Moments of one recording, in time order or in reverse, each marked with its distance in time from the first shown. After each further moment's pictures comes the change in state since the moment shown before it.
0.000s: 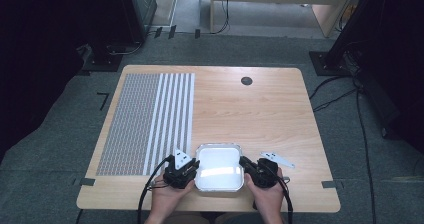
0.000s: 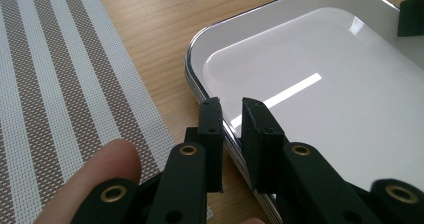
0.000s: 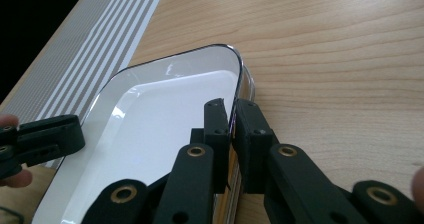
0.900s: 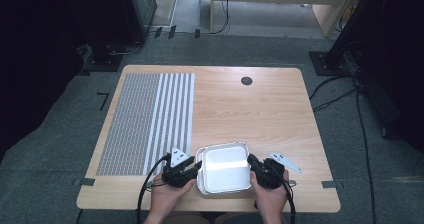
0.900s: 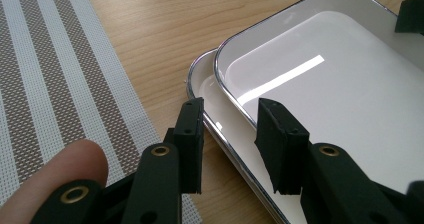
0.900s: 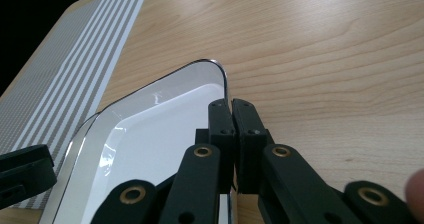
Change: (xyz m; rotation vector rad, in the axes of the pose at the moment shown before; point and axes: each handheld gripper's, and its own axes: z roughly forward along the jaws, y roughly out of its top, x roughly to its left) left arm 0.006 0.003 -0.003 -0.019 -0.067 -0.050; right arm -0.001 0.004 -0.014 -0.084 -0.117 0.058
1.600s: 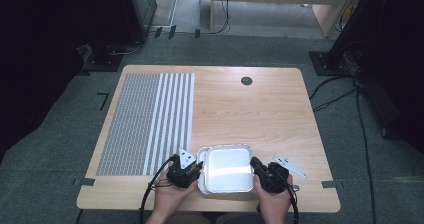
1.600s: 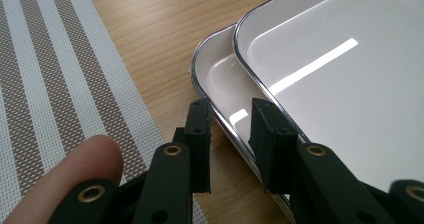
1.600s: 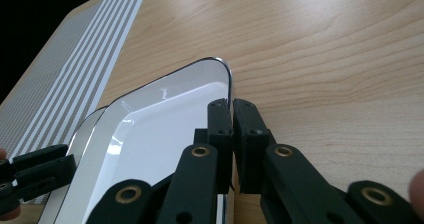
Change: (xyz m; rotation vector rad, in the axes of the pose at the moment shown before) left arm -0.010 -0.003 0.014 0.042 0.086 0.084; right arm -0.008 -0.005 -0.010 -0.014 0.013 0.026
